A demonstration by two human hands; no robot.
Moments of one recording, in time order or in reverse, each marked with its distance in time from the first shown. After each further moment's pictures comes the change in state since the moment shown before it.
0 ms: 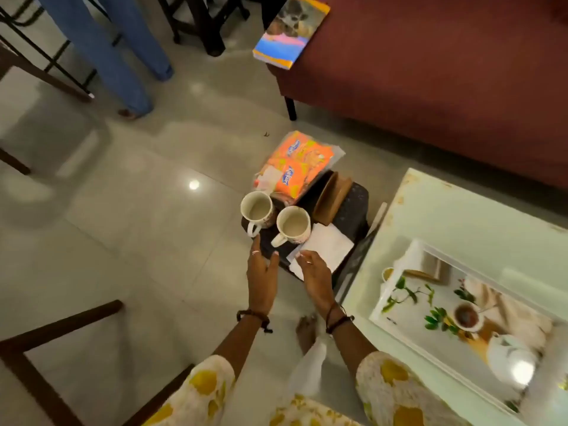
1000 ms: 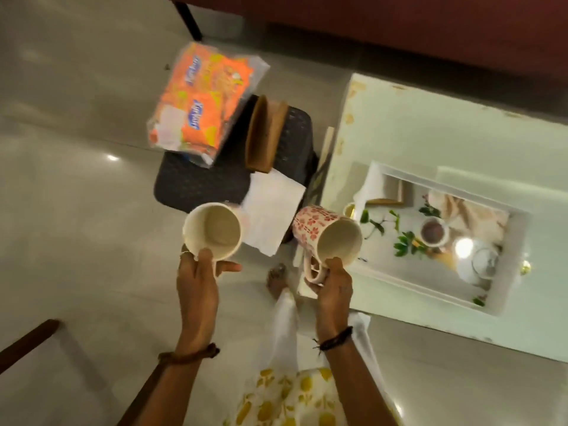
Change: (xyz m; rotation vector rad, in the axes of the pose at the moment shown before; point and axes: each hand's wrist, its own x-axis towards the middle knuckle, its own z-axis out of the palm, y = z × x) left_hand -0.015 -0.017 0.005 -0.083 -0.113 -0.231; right_hand -0.035 0.070 -0.049 0.575 0.688 0.422
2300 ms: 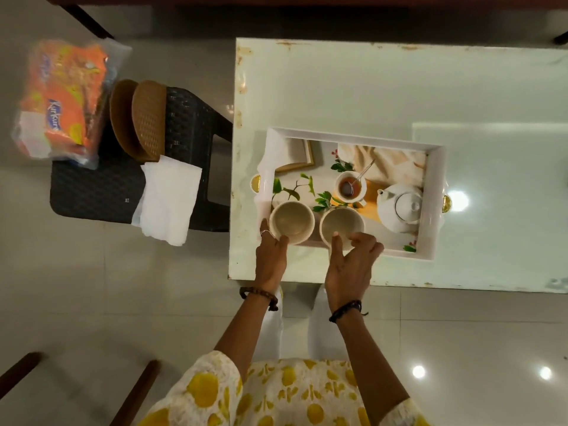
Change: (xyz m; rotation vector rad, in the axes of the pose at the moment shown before) left_hand -0.090 -0.058 0.233 0.402 -0.461 -0.092; right_hand 0.106 -0.001 -0.168 -0.493 0.324 -0.445
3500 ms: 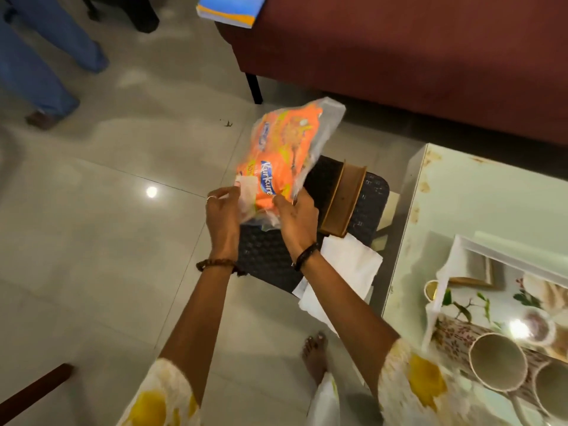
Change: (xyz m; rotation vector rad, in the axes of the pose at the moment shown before) left_hand 0.153 0.013 -0.383 -0.630 0.588 0.189; right_hand -0.134 -0.301 0.279 0.435 -0.699 -0.297
